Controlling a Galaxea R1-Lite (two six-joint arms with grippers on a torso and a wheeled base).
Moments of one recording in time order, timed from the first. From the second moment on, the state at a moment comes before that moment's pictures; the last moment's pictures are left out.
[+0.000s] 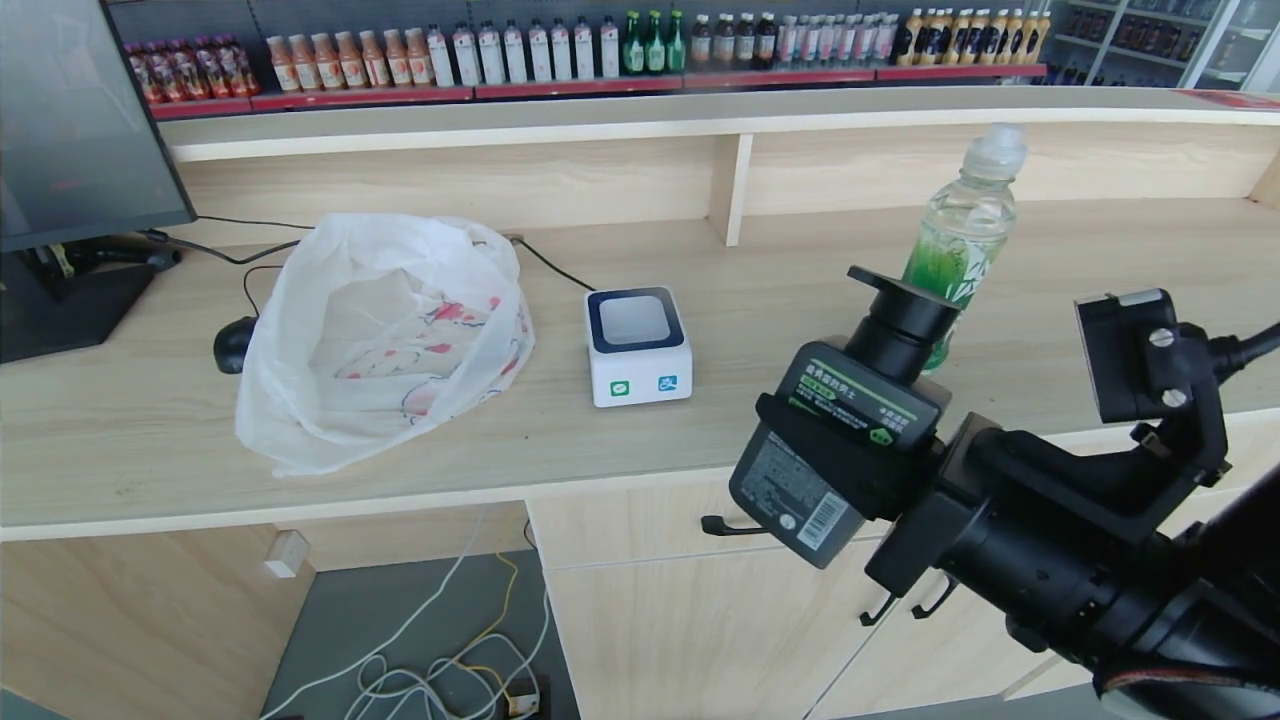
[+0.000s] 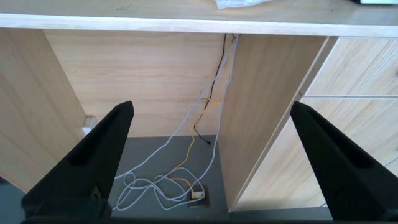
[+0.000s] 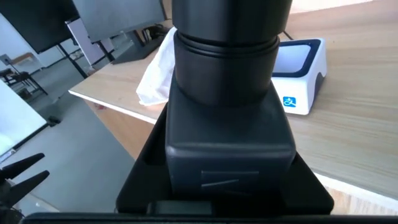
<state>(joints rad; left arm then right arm) 0.00 0.00 0.00 0.00 0.00 0.00 0.85 1.52 -0.48 -1.26 -0.05 0.22</state>
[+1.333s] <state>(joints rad) 0.00 0.00 0.00 0.00 0.00 0.00 0.97 1.62 -0.65 -1.36 0.14 0.48</state>
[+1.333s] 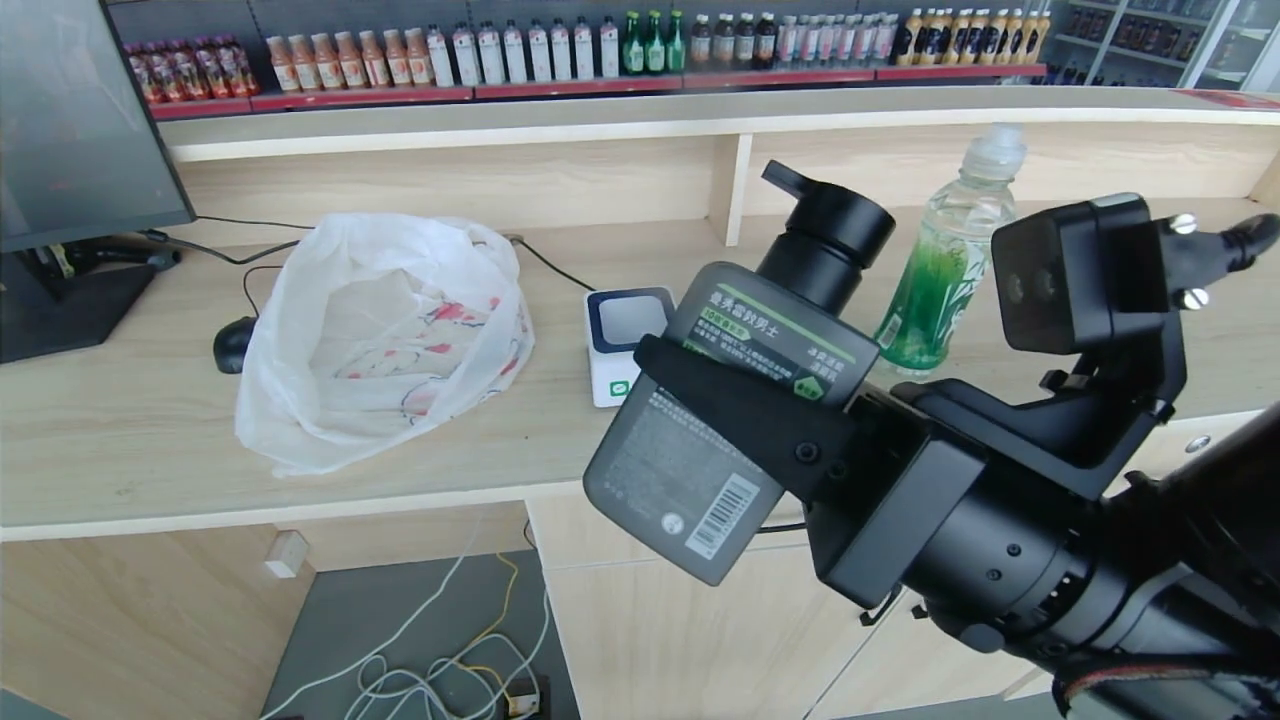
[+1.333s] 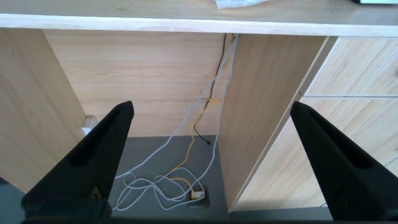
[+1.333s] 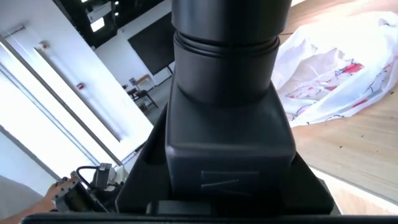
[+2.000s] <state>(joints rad) 0.00 0.00 0.00 0.00 0.00 0.00 0.96 1.64 -0.65 -1.44 0.14 0.52</state>
